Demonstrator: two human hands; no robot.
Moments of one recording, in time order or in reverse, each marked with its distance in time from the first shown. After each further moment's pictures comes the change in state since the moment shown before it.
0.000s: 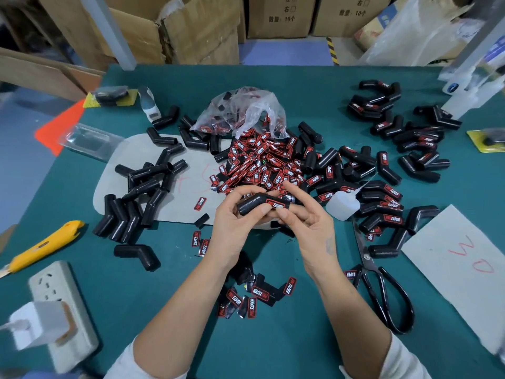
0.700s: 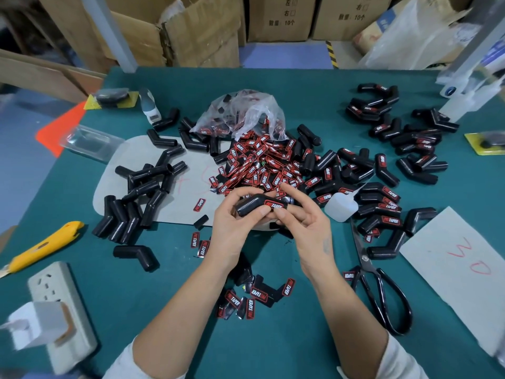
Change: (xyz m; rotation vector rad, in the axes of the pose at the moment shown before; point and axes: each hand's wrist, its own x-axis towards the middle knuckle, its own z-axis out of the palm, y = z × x) left_hand -0.001 0.000 0.002 0.008 0.059 -0.008; right_hand 0.000 0.000 0.002 0.015 0.012 0.011
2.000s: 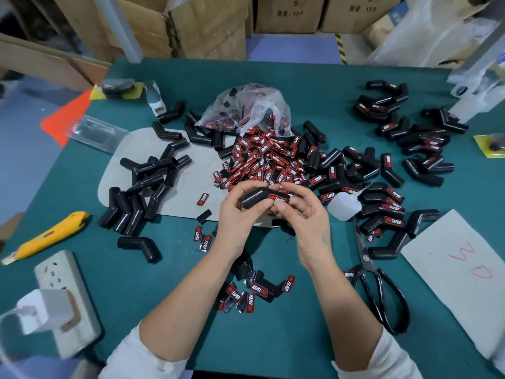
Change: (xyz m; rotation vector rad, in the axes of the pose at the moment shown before) left_hand 0.012 -0.013 -0.001 0.082 0.064 0.048; right_hand 0.013 0.003 0.001 -0.005 0.008 0.014
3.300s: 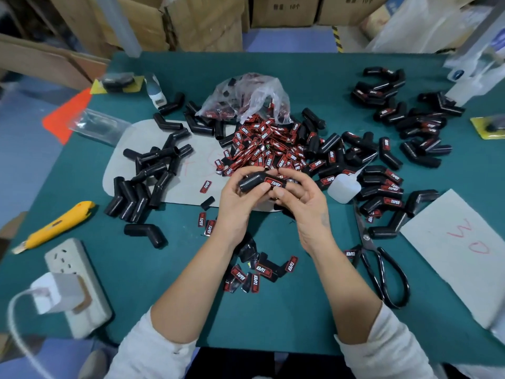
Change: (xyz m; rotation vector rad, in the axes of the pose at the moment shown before) left_hand -0.005 -0.004 -0.007 -0.206 -0.067 -0.050; right_hand -0.006 0.006 0.000 -0.003 -0.045 0.020
